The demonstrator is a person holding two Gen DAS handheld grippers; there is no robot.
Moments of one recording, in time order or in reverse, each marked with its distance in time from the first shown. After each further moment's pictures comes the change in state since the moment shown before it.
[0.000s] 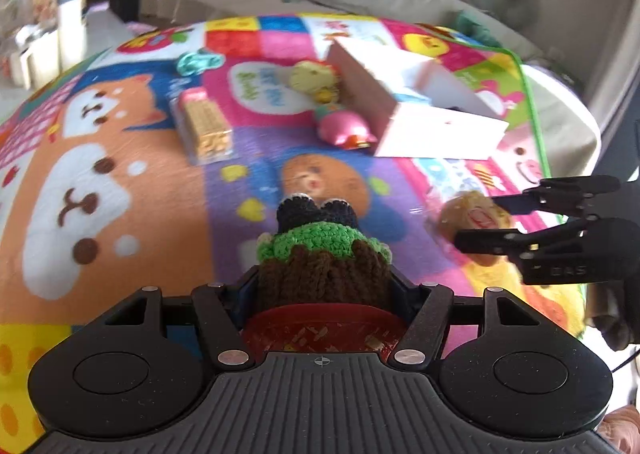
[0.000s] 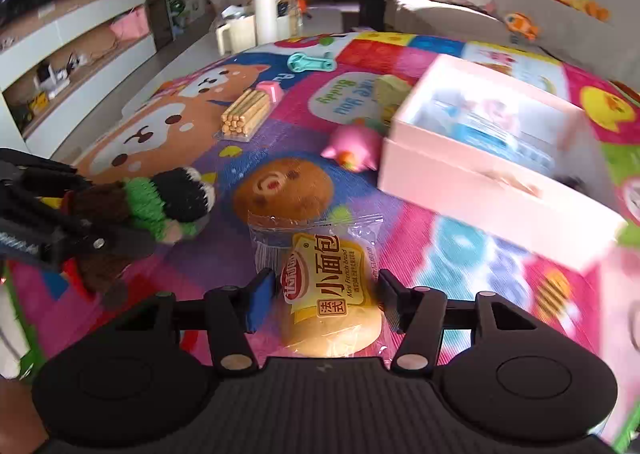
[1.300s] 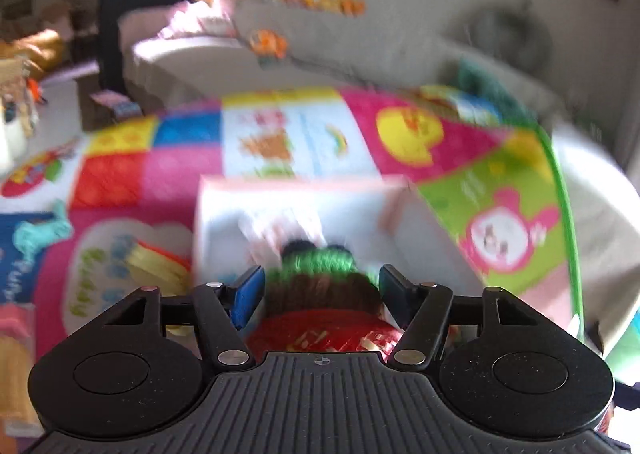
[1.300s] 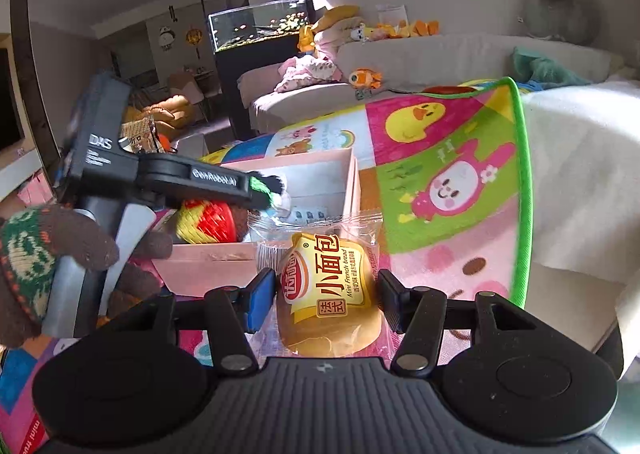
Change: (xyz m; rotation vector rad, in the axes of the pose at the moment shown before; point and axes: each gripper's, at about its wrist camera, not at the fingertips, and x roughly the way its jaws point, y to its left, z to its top) left arm 0.169 -0.116 0.179 0.010 -0.206 0.063; right arm -0.041 -0.140 -0.025 0.348 -0.313 -0.215
